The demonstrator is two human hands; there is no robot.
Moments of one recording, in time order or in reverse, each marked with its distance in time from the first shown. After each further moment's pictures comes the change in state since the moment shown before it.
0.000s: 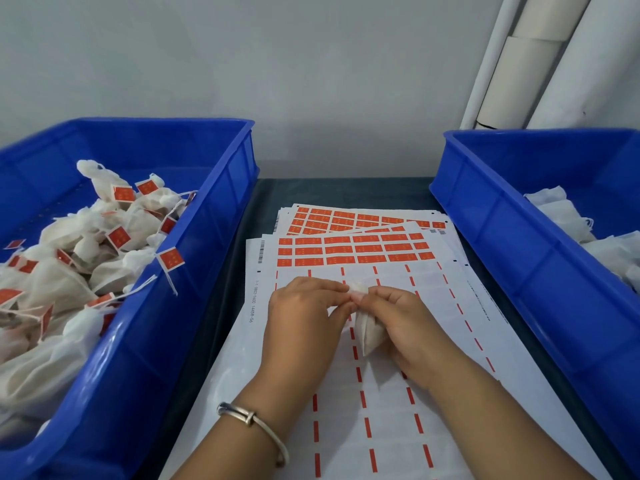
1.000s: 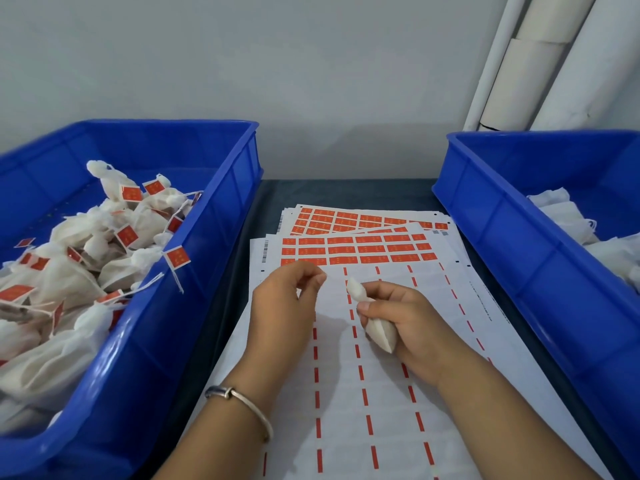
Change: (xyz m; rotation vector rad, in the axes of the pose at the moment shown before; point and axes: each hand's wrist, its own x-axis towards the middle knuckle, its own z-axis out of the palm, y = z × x) left_hand 0.016 -0.015 -0.009 -0.218 -0.037 -0.380; right_hand -0.001 -0.004 -0.008 -0.027 -0.071 0.016
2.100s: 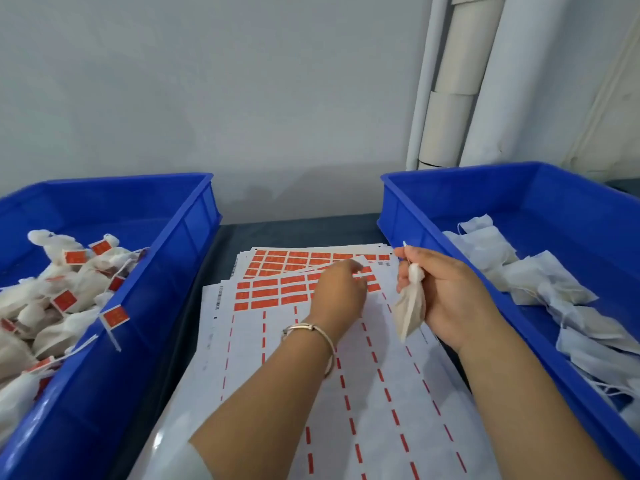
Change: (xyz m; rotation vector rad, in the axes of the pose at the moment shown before) left_hand 0.048 0.086 0.122 0.172 -0.348 0.054; right_hand -0.016 -0.065 -0.104 0.477 0.206 -0.221
